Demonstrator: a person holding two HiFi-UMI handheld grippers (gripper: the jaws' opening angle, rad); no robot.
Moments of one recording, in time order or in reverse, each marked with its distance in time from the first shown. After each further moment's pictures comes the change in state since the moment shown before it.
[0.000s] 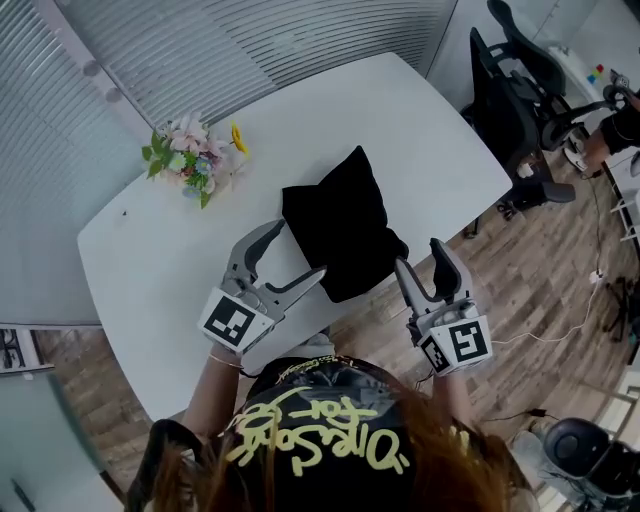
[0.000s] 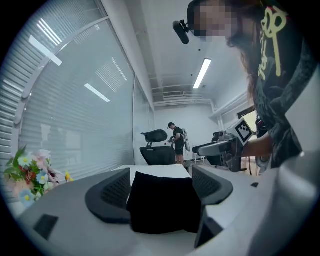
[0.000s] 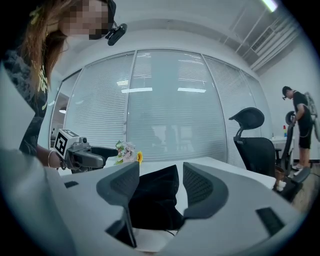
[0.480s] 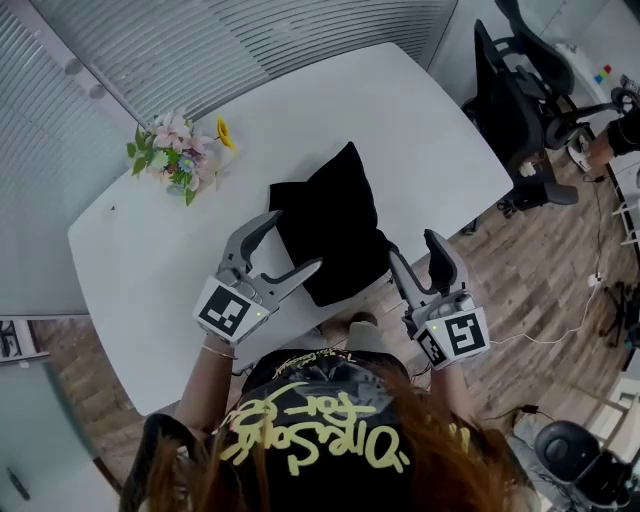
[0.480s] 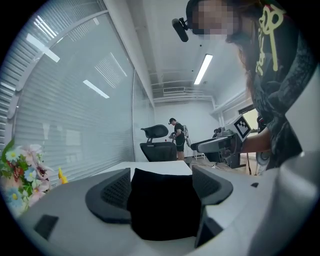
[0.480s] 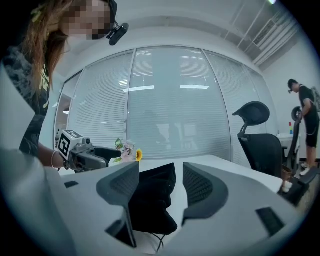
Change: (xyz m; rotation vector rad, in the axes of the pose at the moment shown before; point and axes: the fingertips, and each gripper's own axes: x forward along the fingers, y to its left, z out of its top) left arm 0.032 0.006 -0.021 -0.002 0.070 0.011; right arm 0.018 -0.026 -0.009 0.006 0.019 0.059
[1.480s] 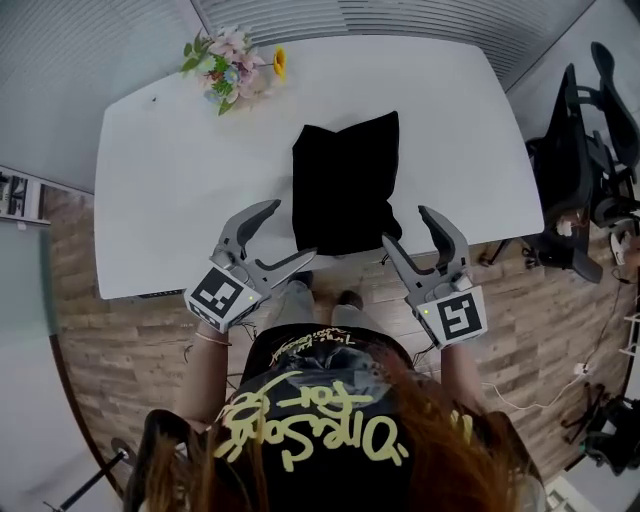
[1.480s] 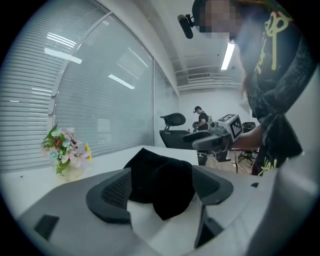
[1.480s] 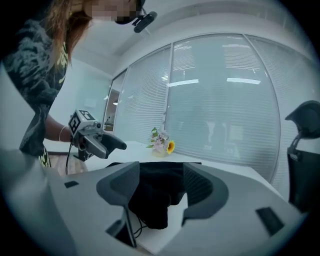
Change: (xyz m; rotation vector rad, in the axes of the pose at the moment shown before) left arm -0.025 -0.066 -0.030 -0.128 0.135 0.309; right arm 0.007 0.012 -0.021 -0.234 0.056 0.511
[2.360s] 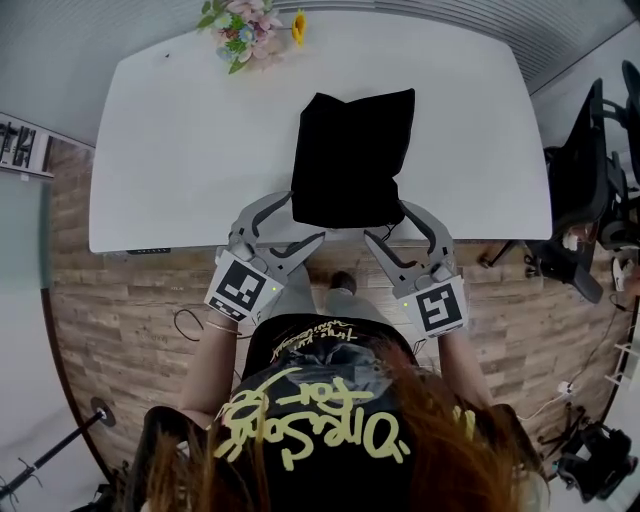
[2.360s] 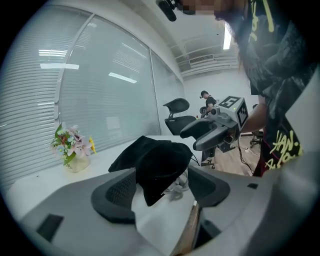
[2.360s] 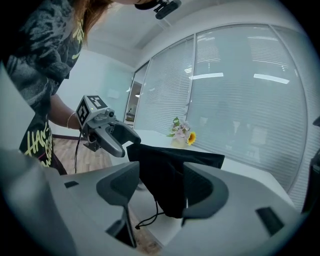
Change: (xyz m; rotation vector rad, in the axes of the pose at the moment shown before) left arm 0.014 -0.035 -0.043 0.074 0.113 0.162; right arm 0.003 0.042 -0.048 -0.173 0.096 0.240
